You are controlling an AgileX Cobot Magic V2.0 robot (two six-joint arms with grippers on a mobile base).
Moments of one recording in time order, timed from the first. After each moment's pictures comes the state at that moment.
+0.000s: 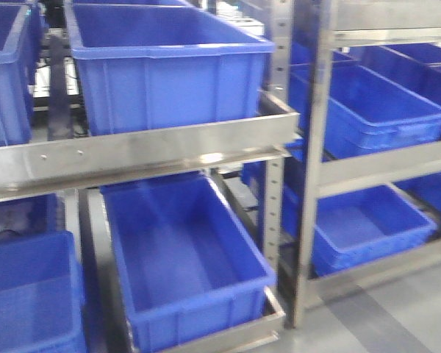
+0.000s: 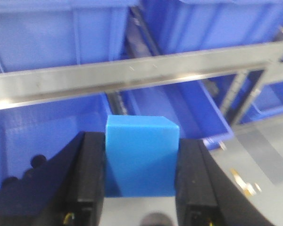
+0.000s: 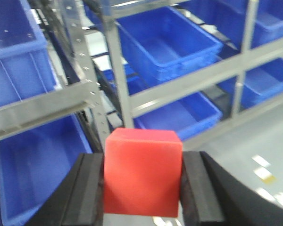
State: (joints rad) left arm -0.13 0.48 -0.48 0.09 0.49 -0.25; right arm -0.08 0.40 -0.45 0.00 0.33 0.16
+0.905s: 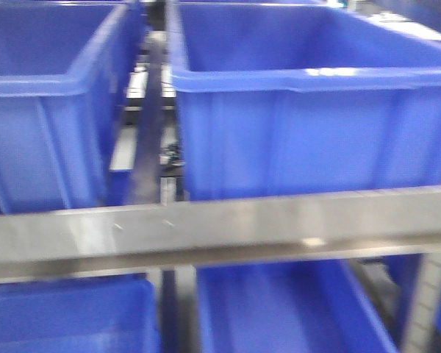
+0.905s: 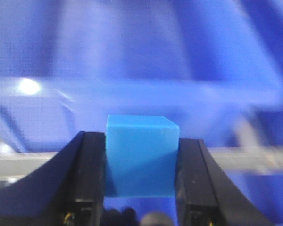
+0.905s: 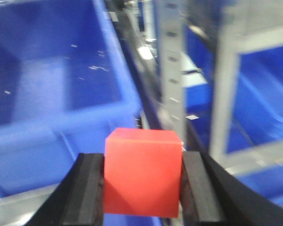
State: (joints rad) left arm -0.13 0.48 -0.48 0.09 0.49 -0.25; right arm -0.08 0.40 -0.45 0.00 0.33 0.16
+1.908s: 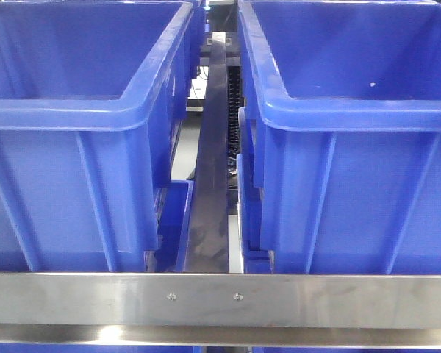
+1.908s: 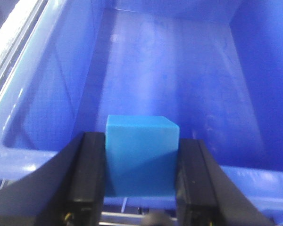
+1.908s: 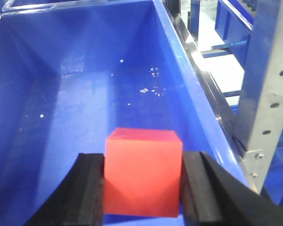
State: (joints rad) left arm -0.13 0.48 -0.48 0.09 0.49 -0.25; right arm -0.08 0.40 -0.45 0.00 0.33 0.16
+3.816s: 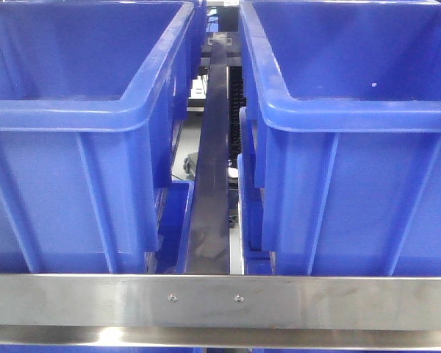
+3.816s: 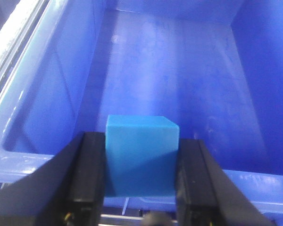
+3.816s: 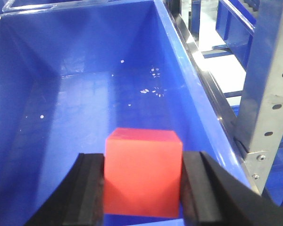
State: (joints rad) left arm -0.13 0.48 -0.48 0.09 0.49 -0.25; right arm -0.08 0.40 -0.45 0.00 0.33 0.16
